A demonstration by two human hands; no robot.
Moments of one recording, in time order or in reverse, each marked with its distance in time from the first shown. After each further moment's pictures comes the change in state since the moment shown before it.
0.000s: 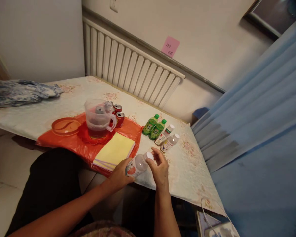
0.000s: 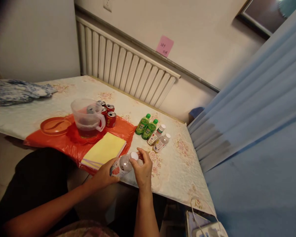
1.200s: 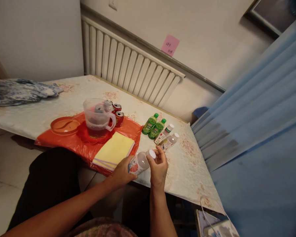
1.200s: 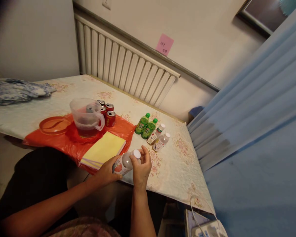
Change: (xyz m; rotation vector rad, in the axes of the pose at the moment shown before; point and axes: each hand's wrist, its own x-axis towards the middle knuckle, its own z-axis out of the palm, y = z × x) left_hand 0.007 0.019 0.000 -0.024 -0.019 0.007; right_hand -0.004 0.004 0.019 0.217 0.193 0.113
